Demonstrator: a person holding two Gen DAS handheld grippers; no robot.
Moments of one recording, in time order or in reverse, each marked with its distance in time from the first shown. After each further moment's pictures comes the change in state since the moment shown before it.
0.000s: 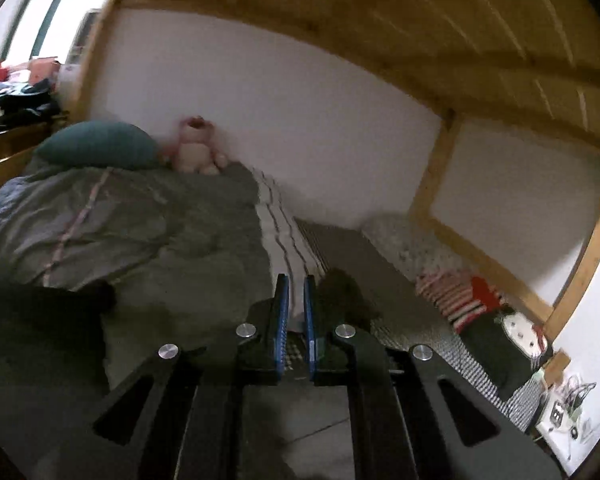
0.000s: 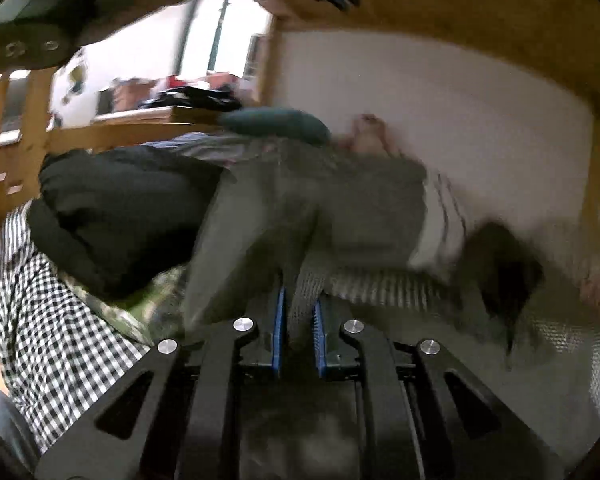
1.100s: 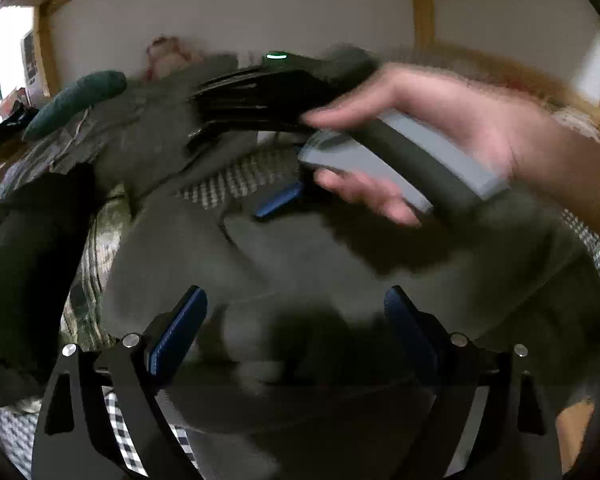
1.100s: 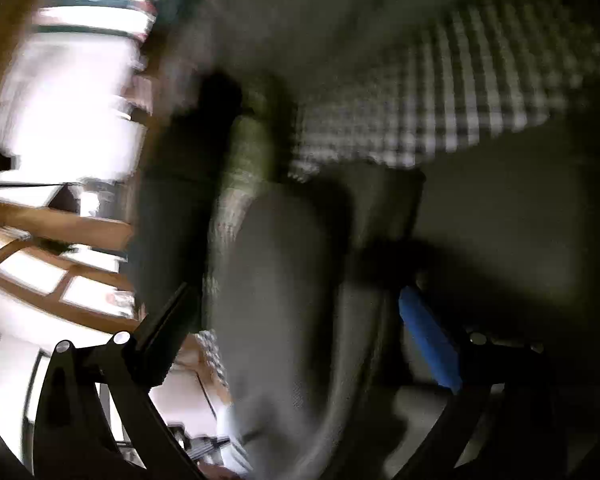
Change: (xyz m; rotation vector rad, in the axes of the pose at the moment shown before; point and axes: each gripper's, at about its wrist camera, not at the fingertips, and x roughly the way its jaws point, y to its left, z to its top) left arm 0.068 -0.045 -0.249 0.354 0.384 0.255; right arm 0.286 -0.126 -0.018 0.746 0.949 0.694
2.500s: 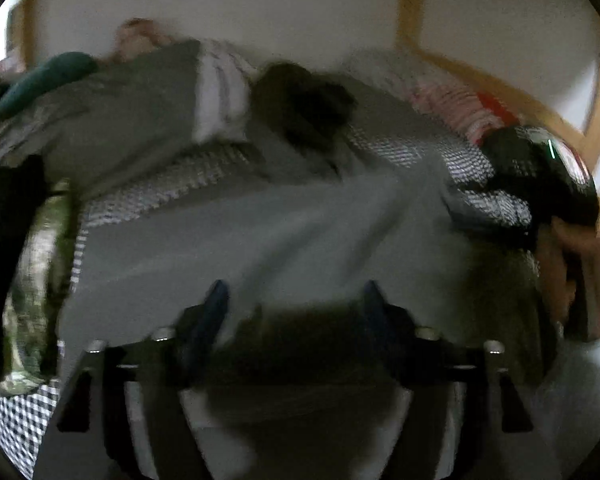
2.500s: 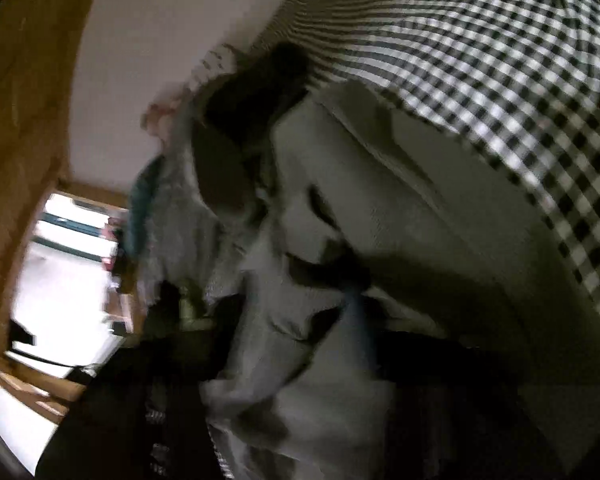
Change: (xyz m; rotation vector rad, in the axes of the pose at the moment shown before) left arm 0.003 -0.030 0.044 -0.115 -0.032 -0.152; right arm -0.240 -0.160 -0.256 0.427 -0.793 -0.032
